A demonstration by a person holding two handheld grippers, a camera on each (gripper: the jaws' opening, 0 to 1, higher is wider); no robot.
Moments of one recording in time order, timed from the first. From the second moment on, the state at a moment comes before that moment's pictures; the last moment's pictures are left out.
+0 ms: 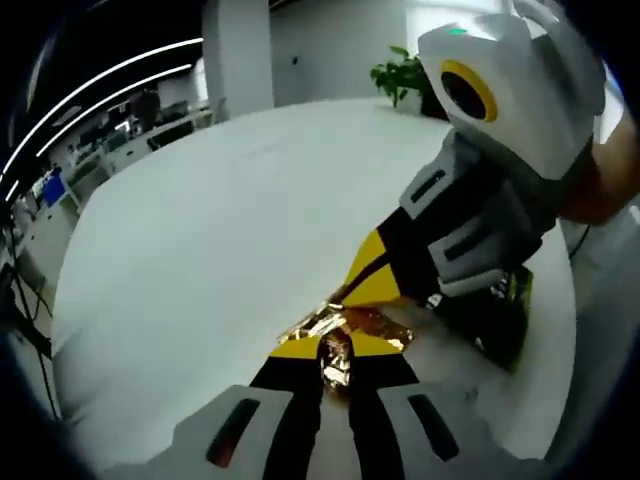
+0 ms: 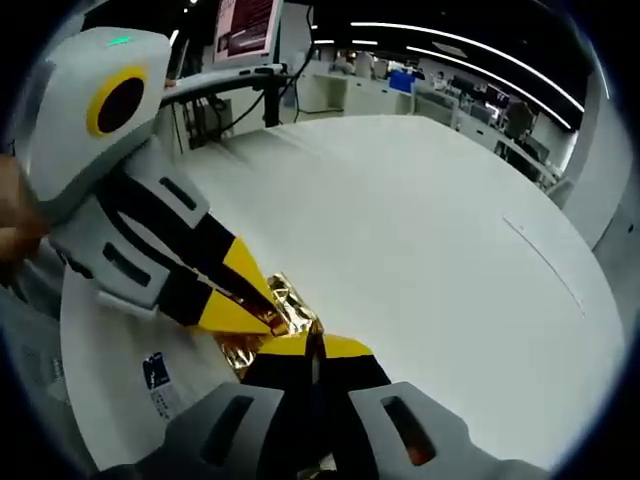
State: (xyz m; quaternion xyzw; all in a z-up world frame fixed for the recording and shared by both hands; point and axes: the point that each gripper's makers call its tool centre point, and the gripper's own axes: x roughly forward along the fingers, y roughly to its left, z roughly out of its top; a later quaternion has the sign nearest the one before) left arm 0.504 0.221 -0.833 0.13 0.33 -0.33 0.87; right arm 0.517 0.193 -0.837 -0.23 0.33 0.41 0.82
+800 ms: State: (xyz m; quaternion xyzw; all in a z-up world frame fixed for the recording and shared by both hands) left arm 0.504 0.229 -0.830 0.11 0.35 -0.32 0.87; right arm 0.495 0.187 -0.788 -0.23 0.25 0.42 0.84
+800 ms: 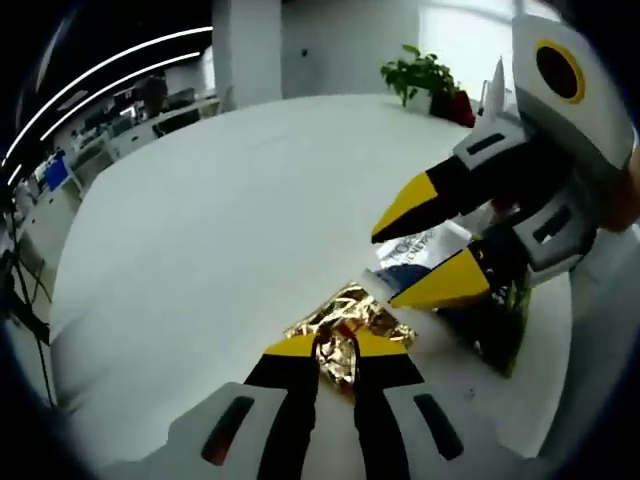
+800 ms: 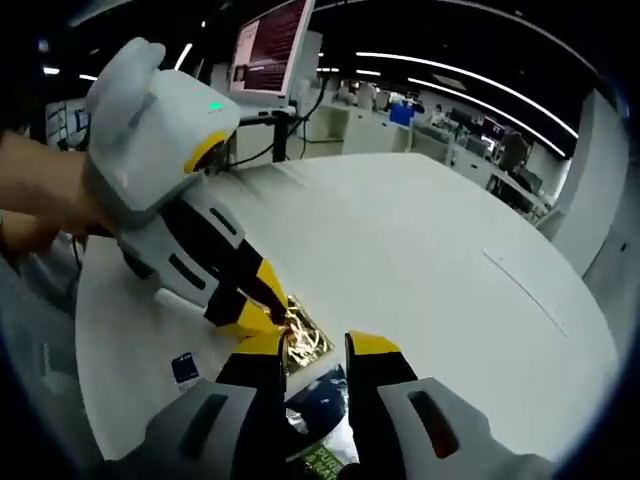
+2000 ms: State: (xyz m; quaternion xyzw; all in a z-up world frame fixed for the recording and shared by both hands) left arm 0.382 0.208 -0.725 0.01 0.31 -0.32 0.90; right arm 0.378 0.067 -0.677 -0.12 0.18 0.39 0.90
